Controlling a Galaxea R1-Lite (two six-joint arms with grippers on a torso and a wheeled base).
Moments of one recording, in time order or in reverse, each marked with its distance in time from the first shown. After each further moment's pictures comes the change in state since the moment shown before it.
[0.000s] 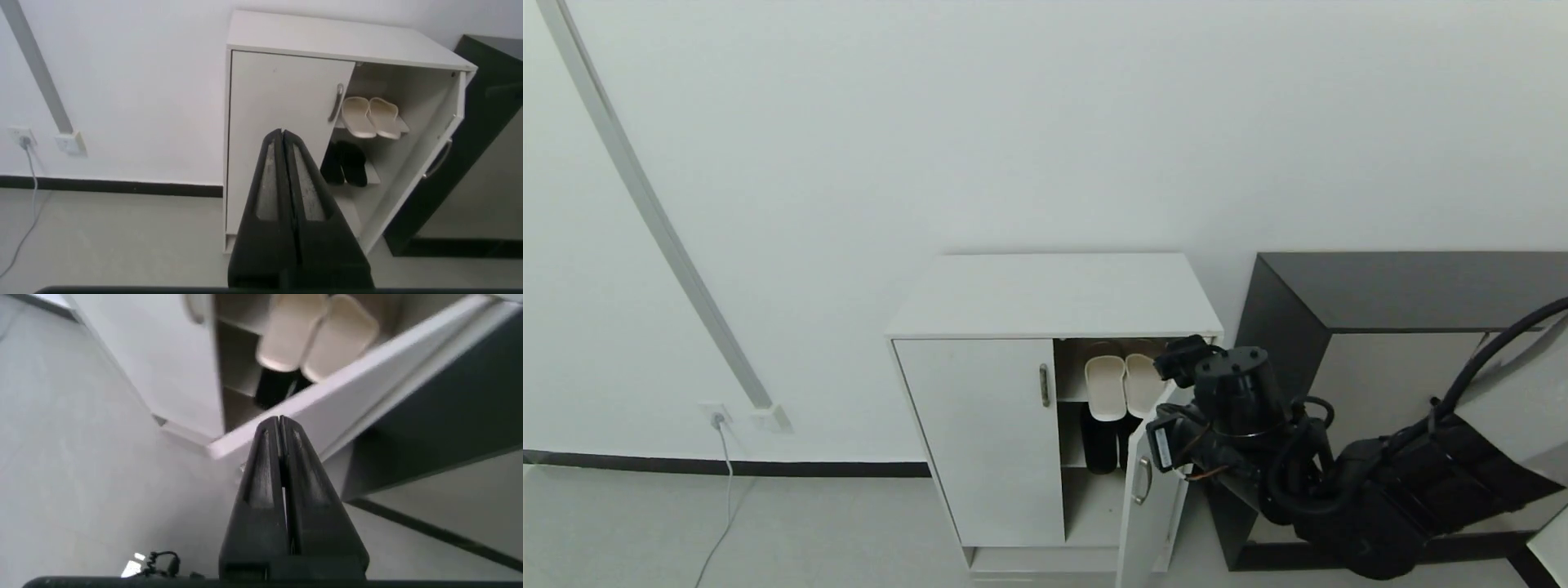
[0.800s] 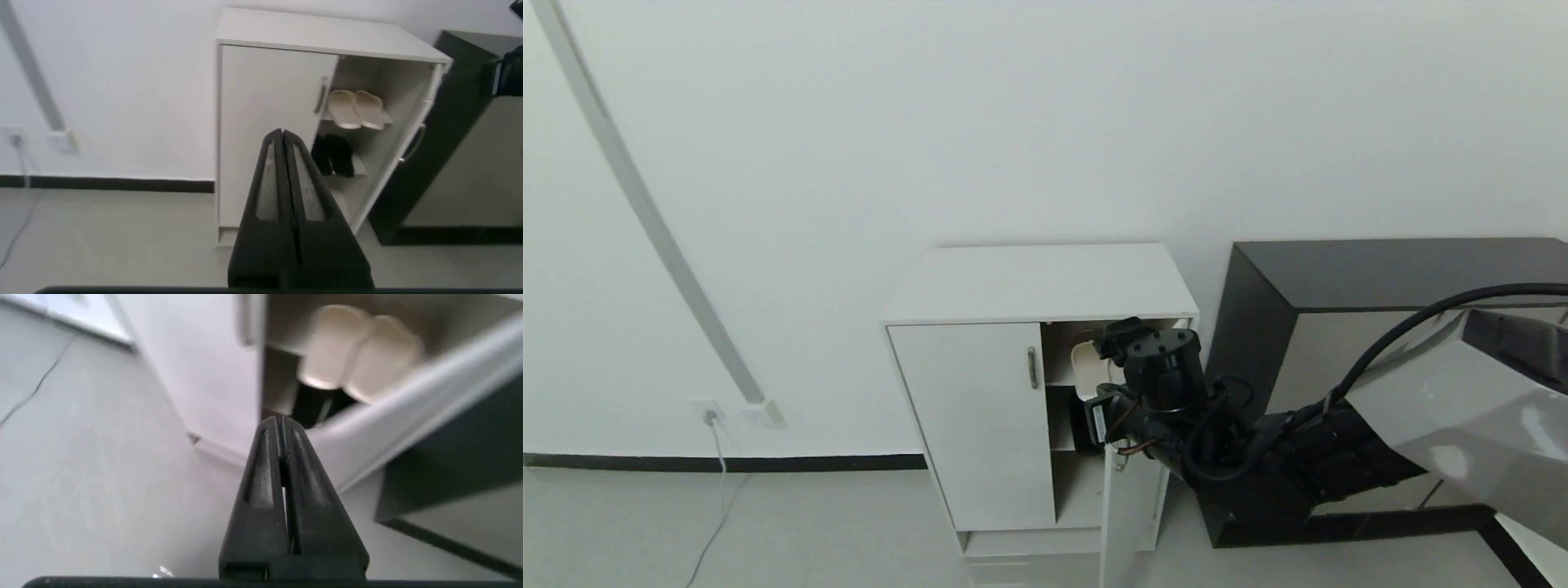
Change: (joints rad) left arm 0.001 0.000 0.000 -0.001 0.001 -0.003; right arm 0.042 0.158 -0.294 0.046 0.048 0.021
